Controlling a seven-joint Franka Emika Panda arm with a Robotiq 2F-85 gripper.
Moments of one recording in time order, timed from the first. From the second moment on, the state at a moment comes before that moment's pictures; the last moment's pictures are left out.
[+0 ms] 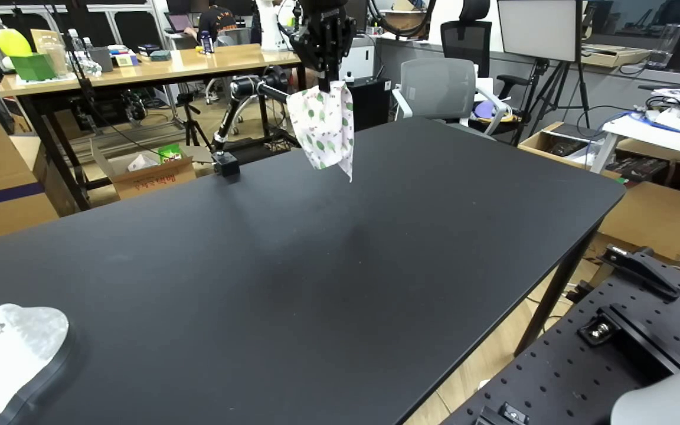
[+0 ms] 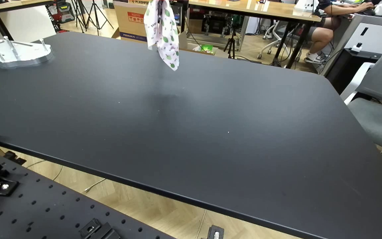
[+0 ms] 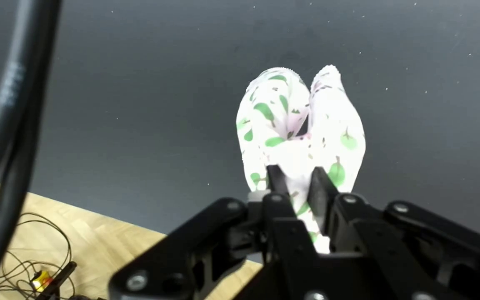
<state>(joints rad) 0.01 0.08 0.08 -2.13 -0.19 2.36 -0.13</state>
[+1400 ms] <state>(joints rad) 0.06 -0.03 0.09 -2.19 -0.27 2.27 -0.05</state>
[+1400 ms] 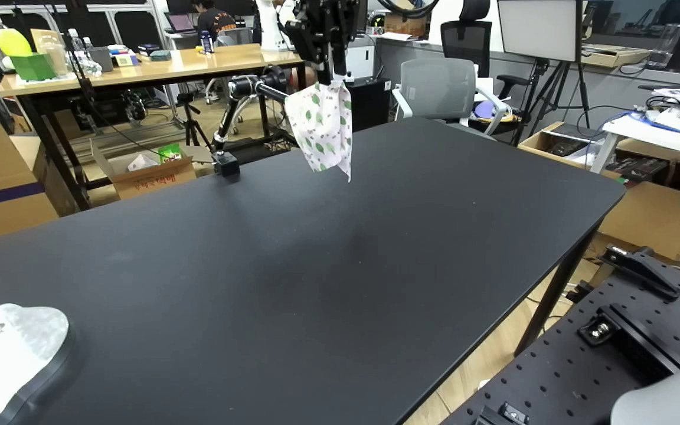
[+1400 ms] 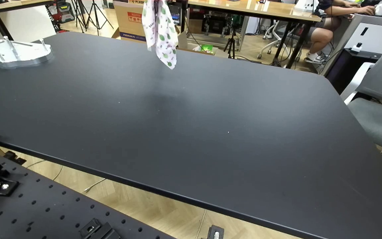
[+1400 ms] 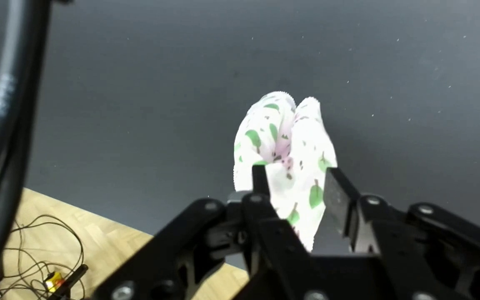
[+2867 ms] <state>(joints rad) 0.04 -0.03 0.04 -2.21 -0.16 2.25 -0.12</state>
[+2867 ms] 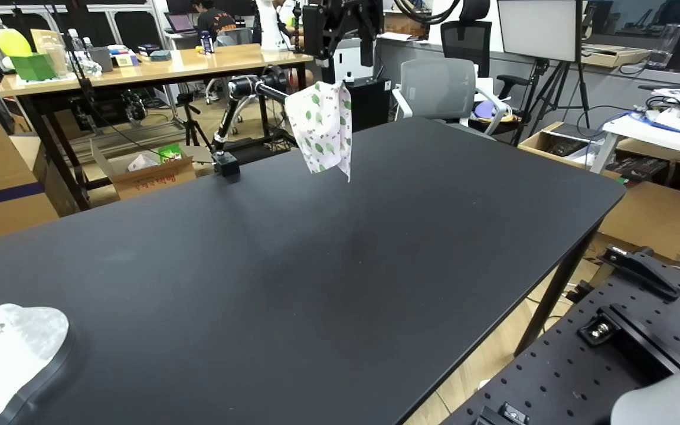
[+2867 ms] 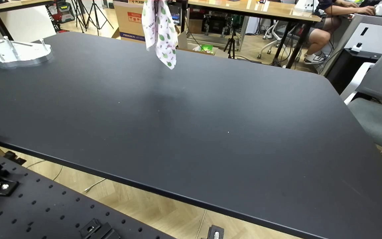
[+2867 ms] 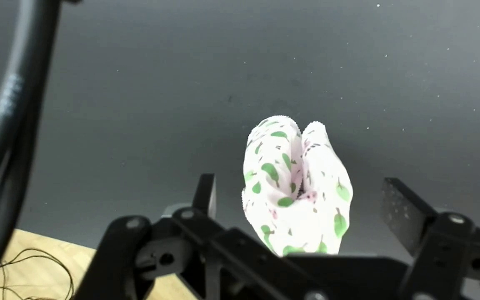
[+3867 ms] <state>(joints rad) 0.04 0.04 0.04 -2.13 -0.13 2.26 -0.18</state>
